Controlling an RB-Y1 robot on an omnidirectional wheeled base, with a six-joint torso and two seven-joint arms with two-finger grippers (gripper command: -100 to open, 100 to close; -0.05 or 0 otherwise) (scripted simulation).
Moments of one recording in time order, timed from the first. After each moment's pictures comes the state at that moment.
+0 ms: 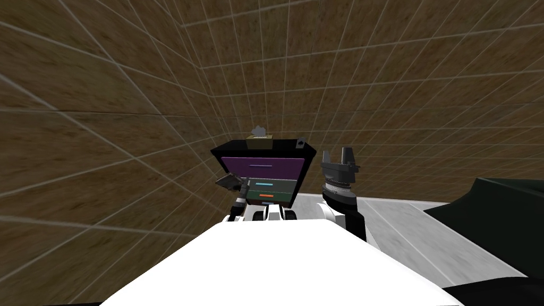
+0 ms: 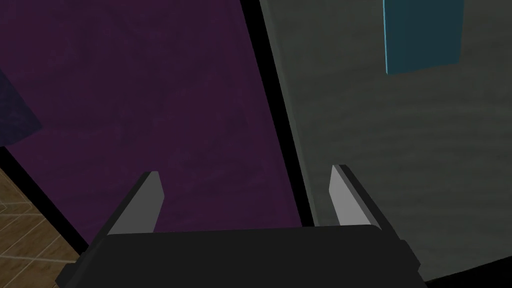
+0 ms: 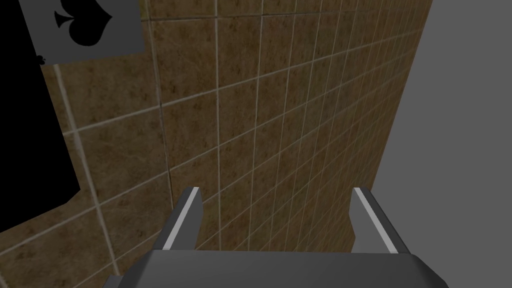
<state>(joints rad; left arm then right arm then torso) 0.28 0.14 -0.09 -1.32 -0.08 -0.83 -0.07 0.54 0.02 0.00 -2.39 0.02 -0.63 -0.03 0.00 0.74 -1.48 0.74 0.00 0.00</state>
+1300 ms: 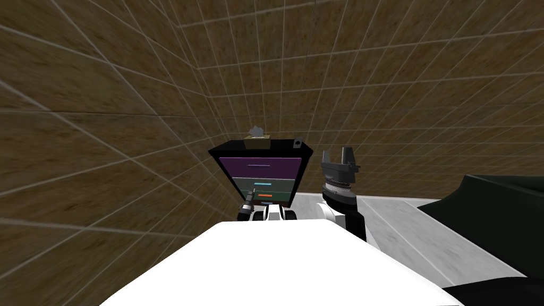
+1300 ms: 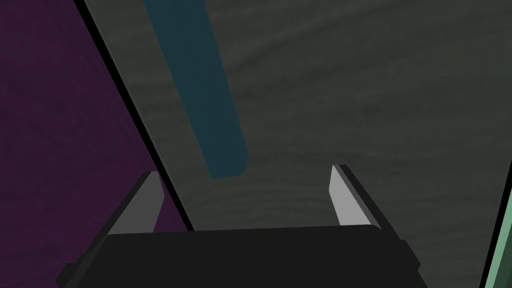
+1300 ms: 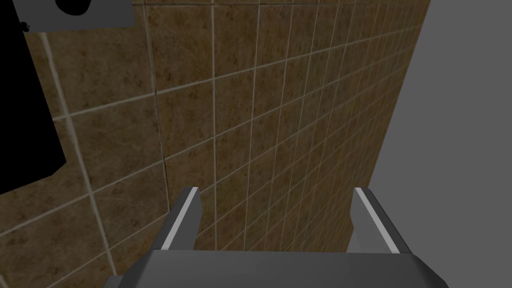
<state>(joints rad) 0.22 0.05 -0.10 -1.00 -0.10 -0.88 -0.11 0.54 0.02 0.00 -2.39 0.02 -0.63 -0.03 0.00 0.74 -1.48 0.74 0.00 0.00</state>
